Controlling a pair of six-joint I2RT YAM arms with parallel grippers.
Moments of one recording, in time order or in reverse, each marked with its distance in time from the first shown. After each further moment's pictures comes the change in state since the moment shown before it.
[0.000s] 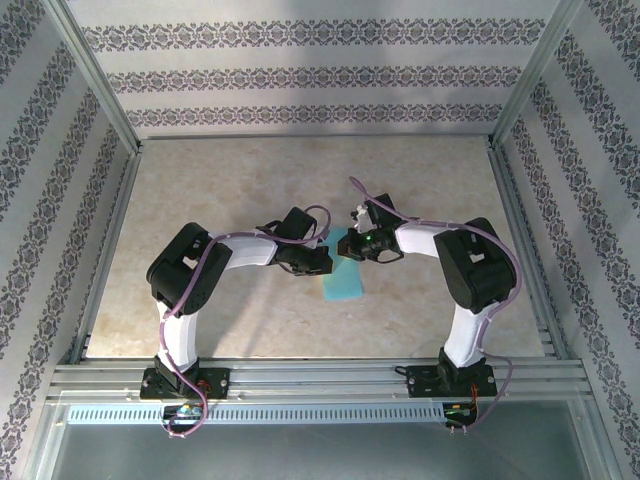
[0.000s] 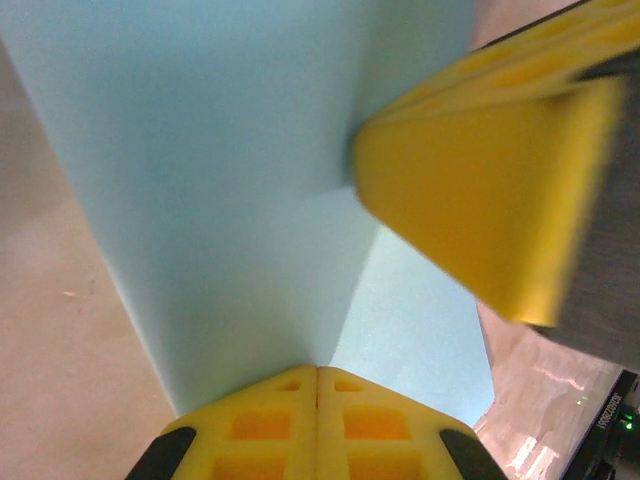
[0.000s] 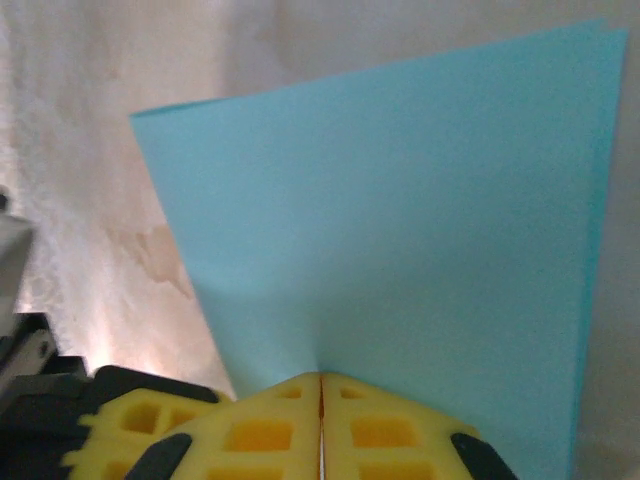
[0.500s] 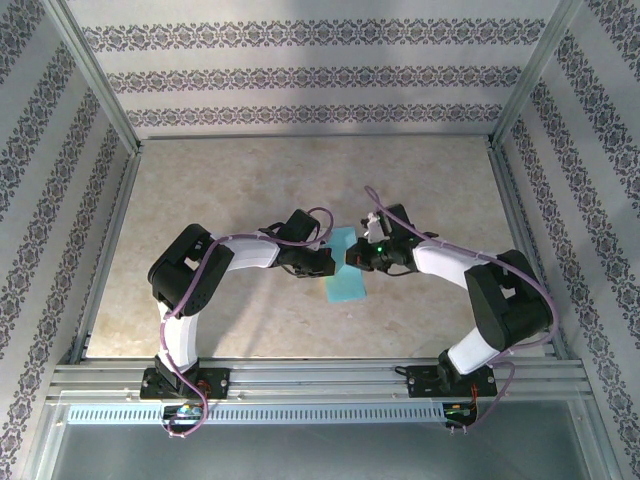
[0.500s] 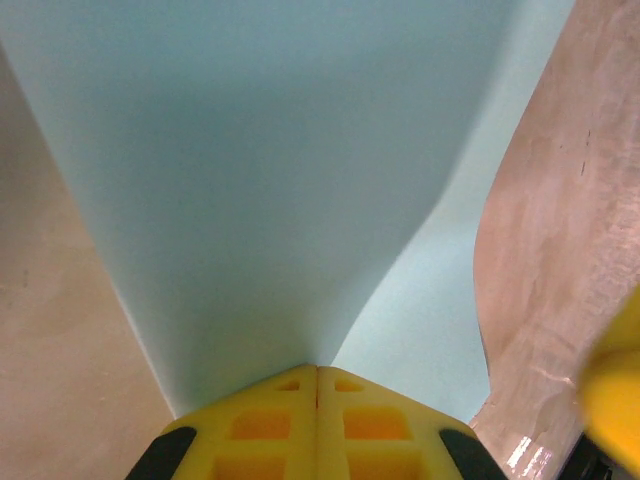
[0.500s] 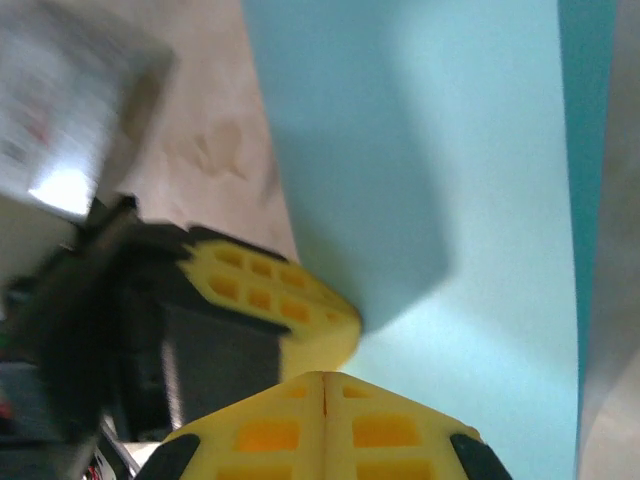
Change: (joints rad) left arm -0.020 0.000 -0.002 0.011 -0.008 -0.019; right arm 0.034 -0.262 -0.204 -0.021 0.014 0.057
